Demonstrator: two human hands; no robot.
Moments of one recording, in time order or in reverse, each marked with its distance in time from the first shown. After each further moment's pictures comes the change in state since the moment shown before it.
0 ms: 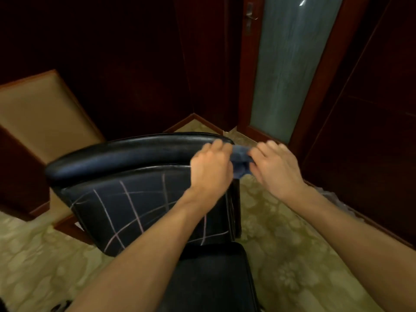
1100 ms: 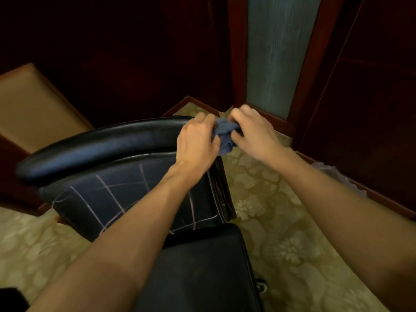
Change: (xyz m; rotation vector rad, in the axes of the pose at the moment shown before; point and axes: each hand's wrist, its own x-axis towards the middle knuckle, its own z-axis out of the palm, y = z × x) left_hand 0.032 0.018 0.024 -0.086 -0.025 -0.002; right_hand 0.023 0.039 0.039 0.458 -0.123 0.208
